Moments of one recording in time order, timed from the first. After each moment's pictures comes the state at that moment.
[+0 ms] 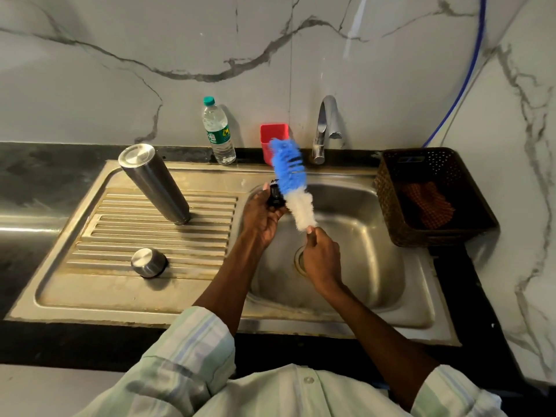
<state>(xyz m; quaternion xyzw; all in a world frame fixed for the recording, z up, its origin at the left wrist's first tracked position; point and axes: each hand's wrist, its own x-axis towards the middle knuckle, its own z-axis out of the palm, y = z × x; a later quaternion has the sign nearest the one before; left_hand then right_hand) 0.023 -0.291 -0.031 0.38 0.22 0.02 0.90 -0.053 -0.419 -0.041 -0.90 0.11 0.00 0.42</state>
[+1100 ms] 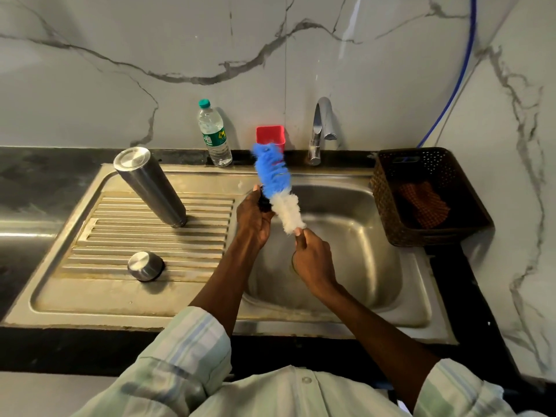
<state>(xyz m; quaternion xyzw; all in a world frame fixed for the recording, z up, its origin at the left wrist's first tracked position) 0.026 -0.287 -0.030 0.39 0.25 0.03 0.88 -0.057 -0.413 -0.035 -0.90 0.07 0.01 0.44</state>
